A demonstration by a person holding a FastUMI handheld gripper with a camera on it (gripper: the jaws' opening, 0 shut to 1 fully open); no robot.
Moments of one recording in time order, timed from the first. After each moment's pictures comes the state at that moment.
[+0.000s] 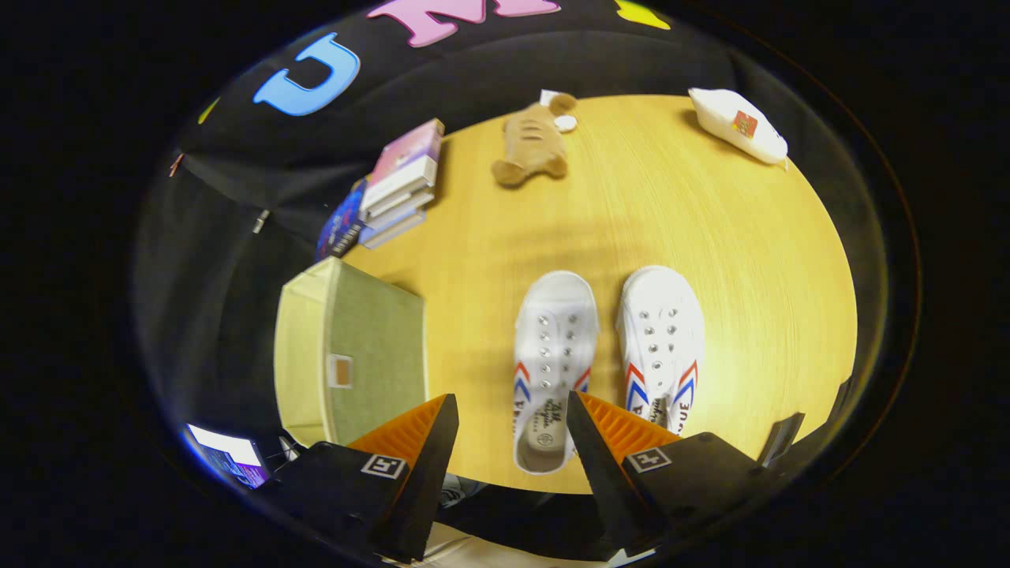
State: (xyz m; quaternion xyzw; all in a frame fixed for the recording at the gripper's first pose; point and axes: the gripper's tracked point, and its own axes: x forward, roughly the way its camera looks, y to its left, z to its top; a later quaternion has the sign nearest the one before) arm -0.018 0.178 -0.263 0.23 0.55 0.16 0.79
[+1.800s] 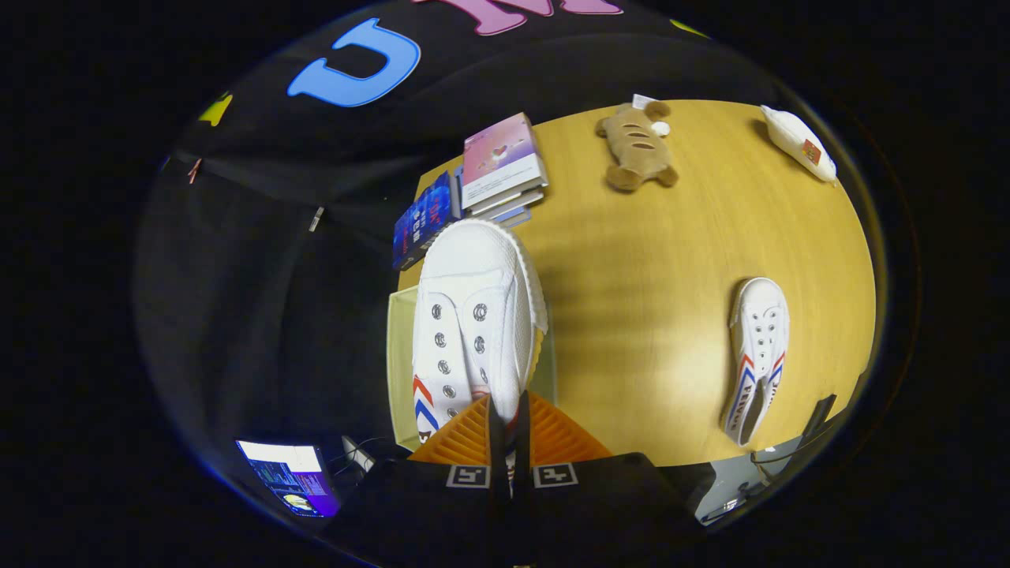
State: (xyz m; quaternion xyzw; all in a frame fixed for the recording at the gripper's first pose) arm -0.011 0.318 -0.087 0.30 0.53 0.25 0.75
